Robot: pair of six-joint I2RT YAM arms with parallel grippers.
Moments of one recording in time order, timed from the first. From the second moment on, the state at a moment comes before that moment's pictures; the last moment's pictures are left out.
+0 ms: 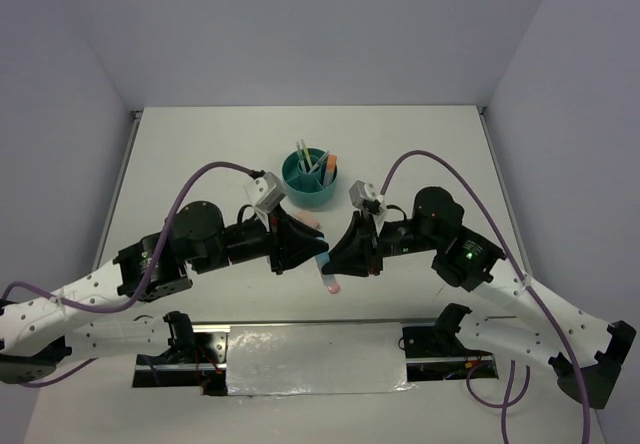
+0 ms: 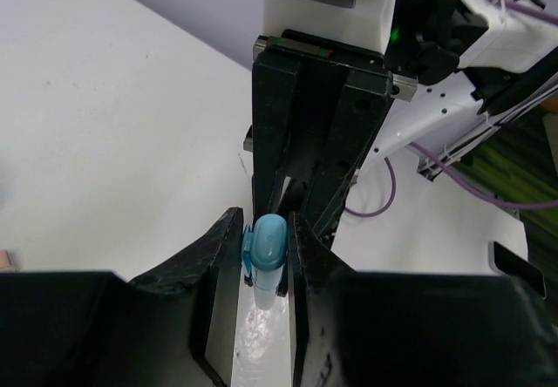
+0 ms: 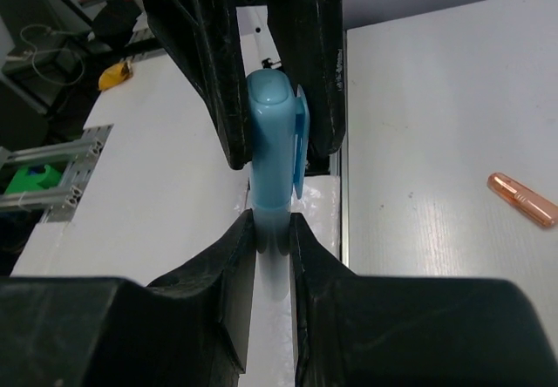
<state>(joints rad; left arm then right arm) -1.16 0.90 1.12 -0.31 0.05 -0.40 0.83 0.83 0.86 -0.13 -0.84 0.20</state>
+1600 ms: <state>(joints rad) -1.15 1.04 1.51 -0.46 -0.82 -0.44 0.69 1.00 0.71 0.29 -0.51 0.31</state>
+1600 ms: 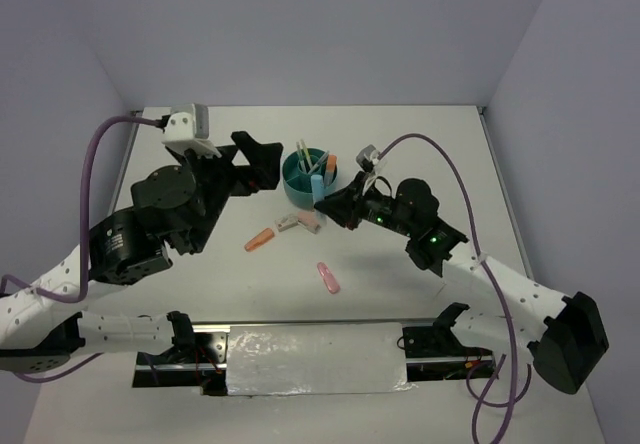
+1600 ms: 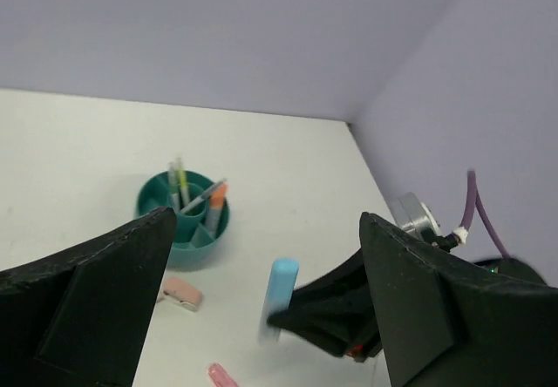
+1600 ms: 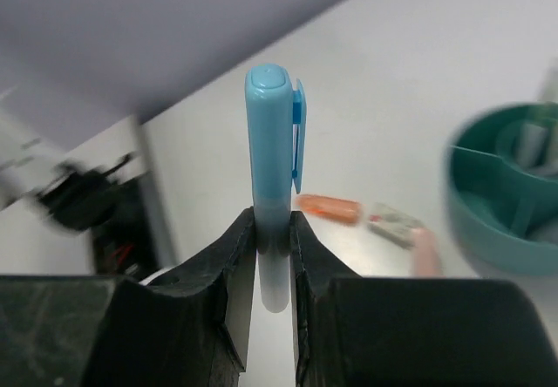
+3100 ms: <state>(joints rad) -1.15 0.49 0.90 -0.78 -0.76 -0.60 0.61 1.72 0.85 0.76 0.35 0.48</state>
